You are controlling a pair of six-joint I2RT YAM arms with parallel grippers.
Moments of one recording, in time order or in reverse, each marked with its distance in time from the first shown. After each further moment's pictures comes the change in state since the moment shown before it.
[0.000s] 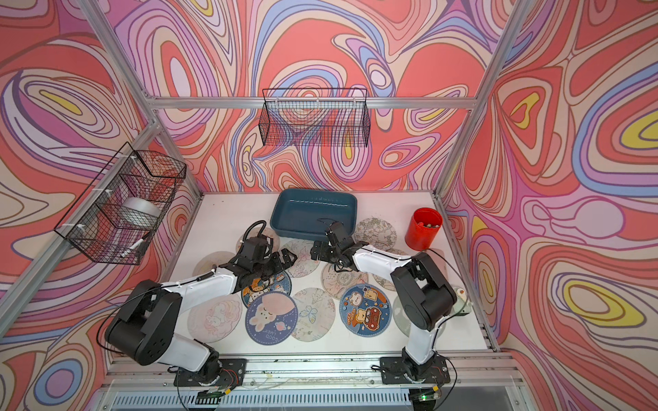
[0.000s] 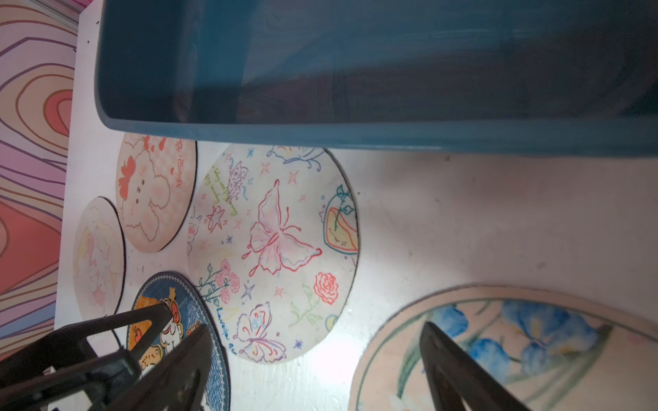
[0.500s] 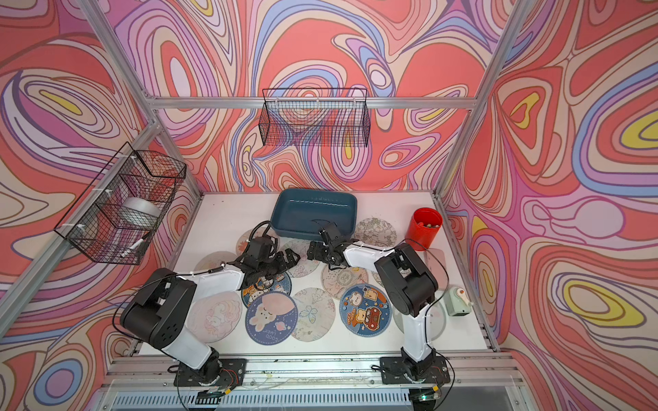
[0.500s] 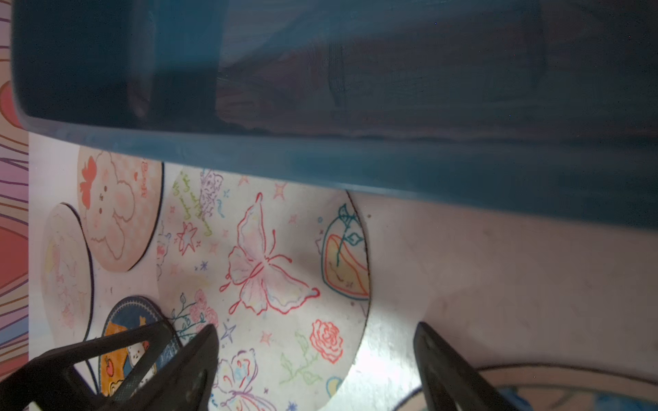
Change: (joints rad) left arm -0.011 0.099 0.026 0.062 0.002 -0.006; right arm 0.010 0.156 0.102 -0.001 -0.016 0.008
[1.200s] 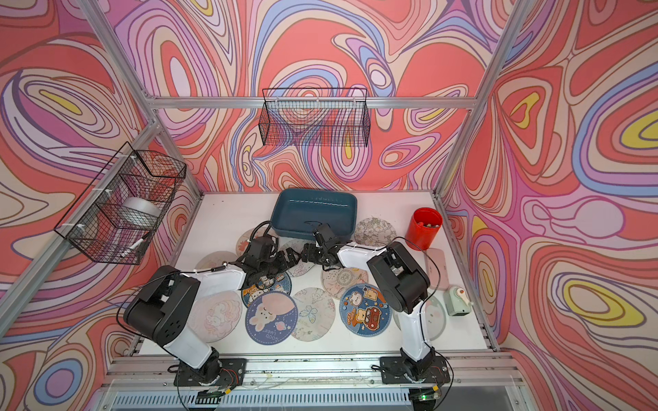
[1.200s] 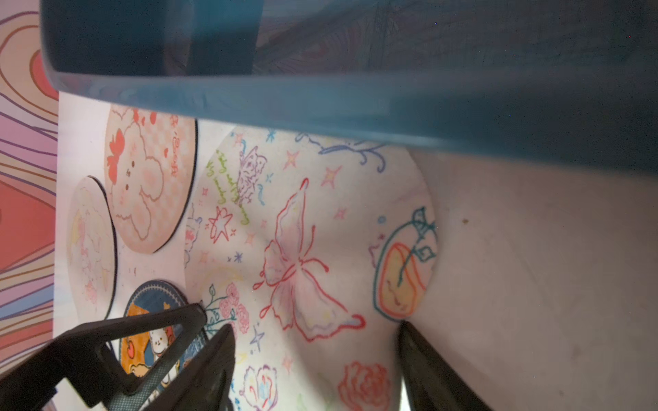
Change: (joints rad) left arm 0.000 0.028 -0.002 0.050 -0.001 -0.005; right arm 0.036 0.050 0.035 0.054 -0.070 -0.002
